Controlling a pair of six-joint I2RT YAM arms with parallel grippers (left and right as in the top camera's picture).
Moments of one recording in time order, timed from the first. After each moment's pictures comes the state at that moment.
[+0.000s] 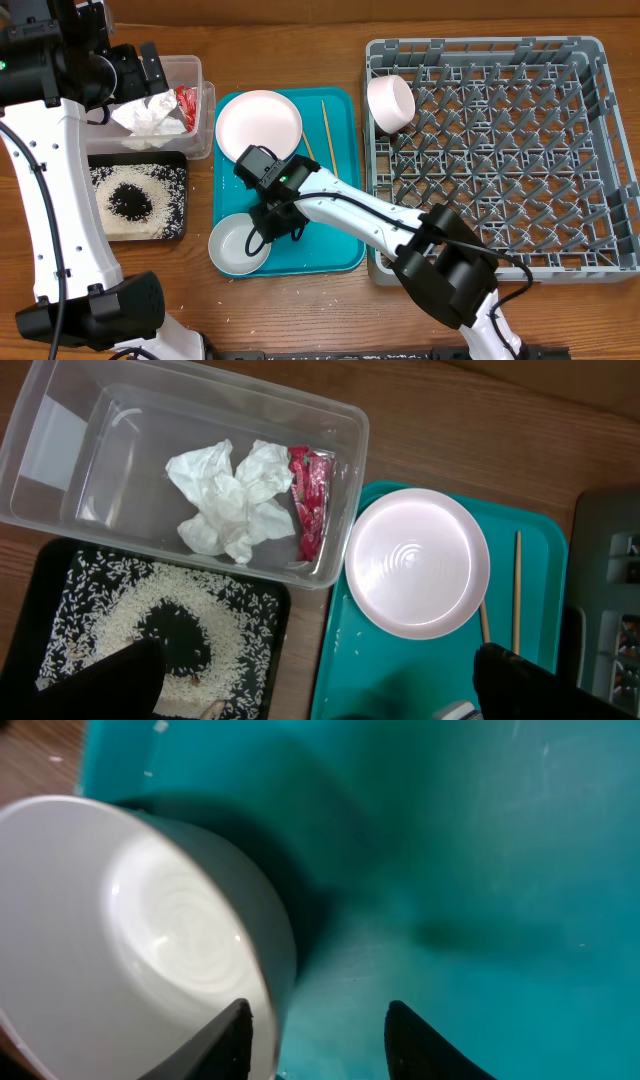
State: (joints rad) left arm 0.20 1.79 2.17 -1.39 0.09 -0.11; right arm 0.92 2.16 1.69 -0.90 -0.21 0.41
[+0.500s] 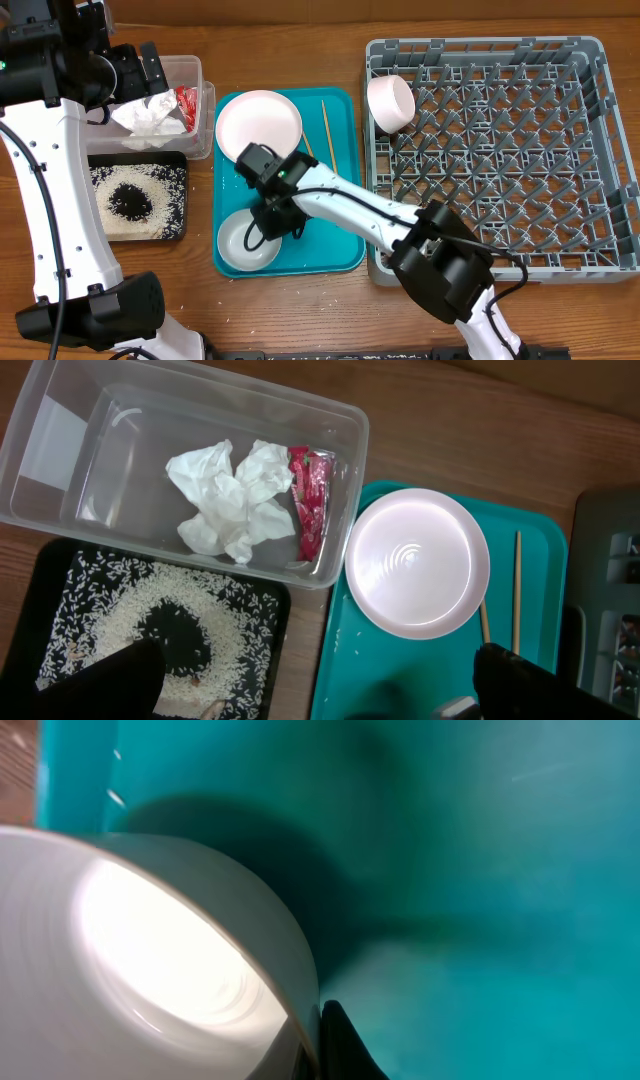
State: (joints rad) left arm 0.20 1.79 2.17 -1.39 0.09 -0.11; right arm 0.90 2.19 1.75 -0.97 -0.23 0.41
